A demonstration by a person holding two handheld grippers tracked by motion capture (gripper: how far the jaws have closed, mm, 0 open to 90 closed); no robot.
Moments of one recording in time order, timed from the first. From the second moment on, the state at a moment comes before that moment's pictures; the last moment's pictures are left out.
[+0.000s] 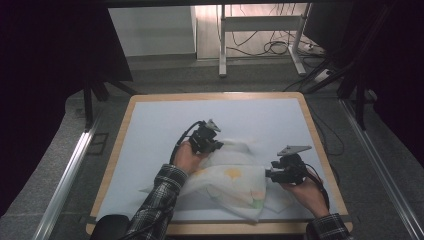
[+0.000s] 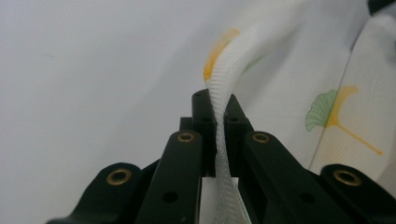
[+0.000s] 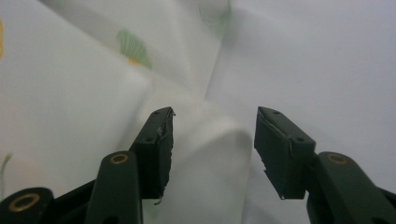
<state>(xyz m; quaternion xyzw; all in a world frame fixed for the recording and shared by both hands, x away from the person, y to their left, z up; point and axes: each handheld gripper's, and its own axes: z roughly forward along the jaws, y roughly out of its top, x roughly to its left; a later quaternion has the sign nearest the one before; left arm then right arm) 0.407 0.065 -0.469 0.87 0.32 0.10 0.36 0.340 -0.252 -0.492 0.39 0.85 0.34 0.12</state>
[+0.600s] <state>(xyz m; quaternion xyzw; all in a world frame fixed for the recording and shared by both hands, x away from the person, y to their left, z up) 0.408 0.186 -0.463 0.81 0.44 0.18 0.34 0.362 -0.245 -0.463 0.39 0.83 0.38 0.13</state>
